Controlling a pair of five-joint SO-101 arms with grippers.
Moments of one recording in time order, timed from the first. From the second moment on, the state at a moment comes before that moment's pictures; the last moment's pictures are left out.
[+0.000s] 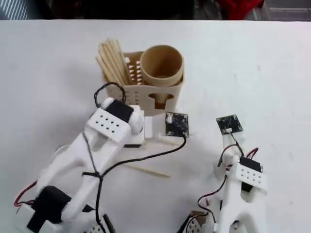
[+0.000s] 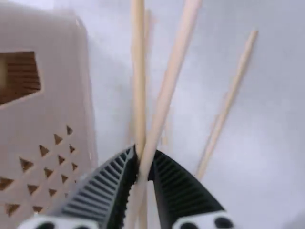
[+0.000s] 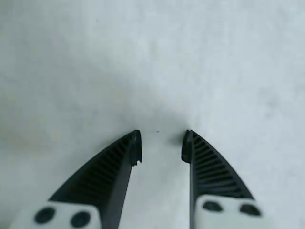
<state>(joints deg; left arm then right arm) 24.0 -12.3 27.9 75.2 -60.2 17.3 -41.7 77.3 47.5 34.6</state>
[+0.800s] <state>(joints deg) 26.0 -18.9 -13.3 84.8 -39.5 17.3 -42.4 78.4 46.6 34.6</state>
